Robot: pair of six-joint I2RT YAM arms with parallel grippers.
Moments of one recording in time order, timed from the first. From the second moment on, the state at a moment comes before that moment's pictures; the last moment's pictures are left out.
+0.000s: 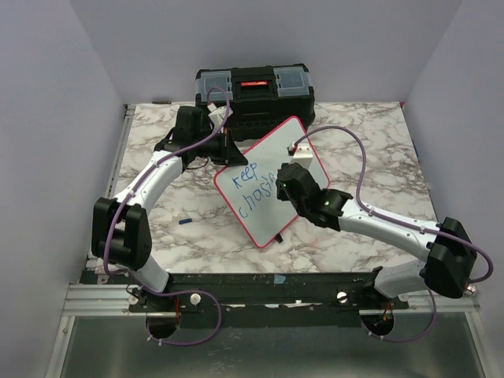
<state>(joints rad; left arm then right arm) -0.28 1.60 1.28 -0.33 0.83 -0.31 0.93 1.39 1.00 -0.18 0.59 0.55</state>
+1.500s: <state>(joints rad) -0.28 1.60 1.29 -0.33 0.84 -0.31 0.83 1.34 0.97 -0.15 0.50 0.55</state>
